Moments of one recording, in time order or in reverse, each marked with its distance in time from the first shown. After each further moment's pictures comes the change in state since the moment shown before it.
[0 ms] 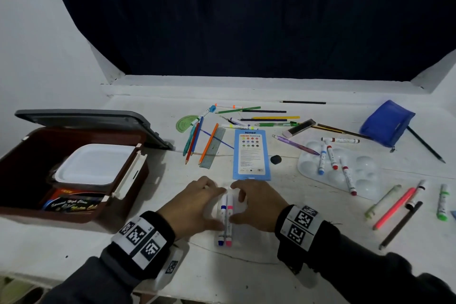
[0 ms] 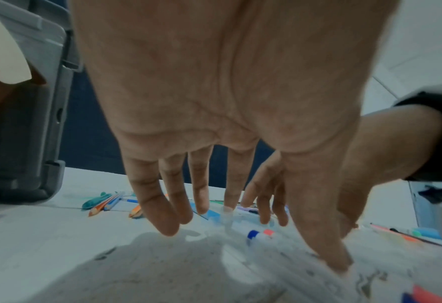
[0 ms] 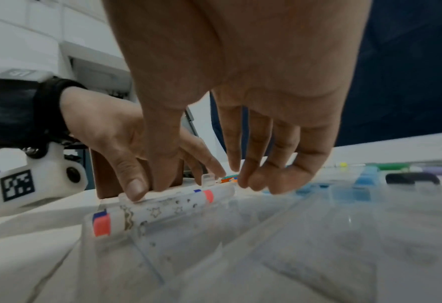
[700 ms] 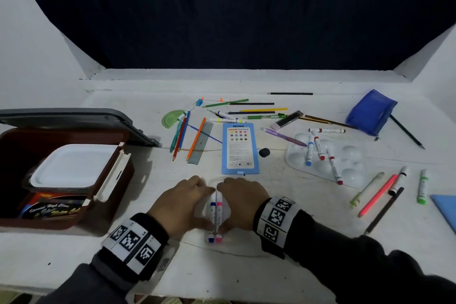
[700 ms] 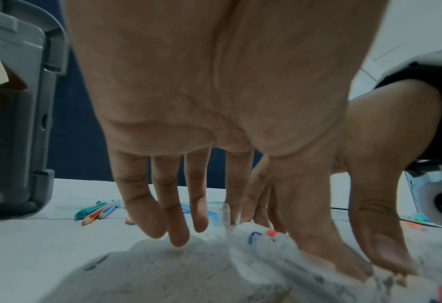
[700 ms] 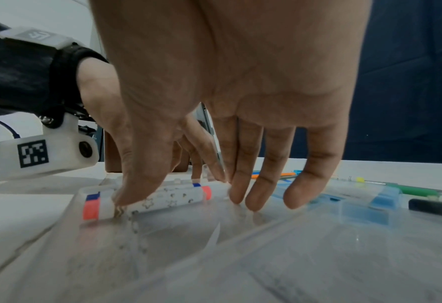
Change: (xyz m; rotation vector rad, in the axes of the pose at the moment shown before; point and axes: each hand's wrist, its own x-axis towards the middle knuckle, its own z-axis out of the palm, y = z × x) left_hand 0.003 0.009 0.001 0.186 -0.033 -0.040; right_hand 0.010 -0.007 0.009 -0.370 -0.076 -0.059
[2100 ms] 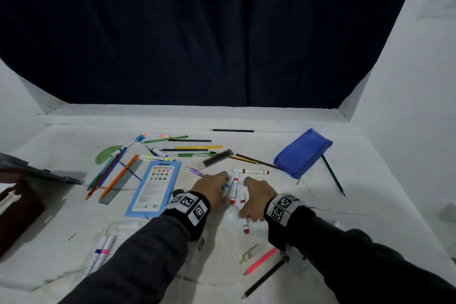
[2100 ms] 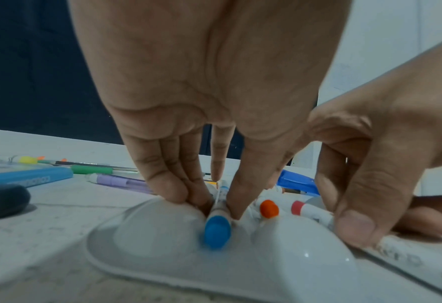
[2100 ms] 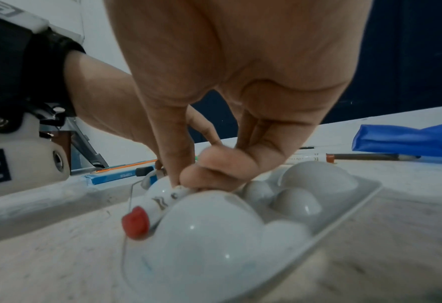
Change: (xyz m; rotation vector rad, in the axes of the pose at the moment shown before) left_hand 0.234 0.225 -0.013 -0.140 0.031 -0.172; right_hand -0.040 0.297 -0.043 0.412 -0.010 0.315
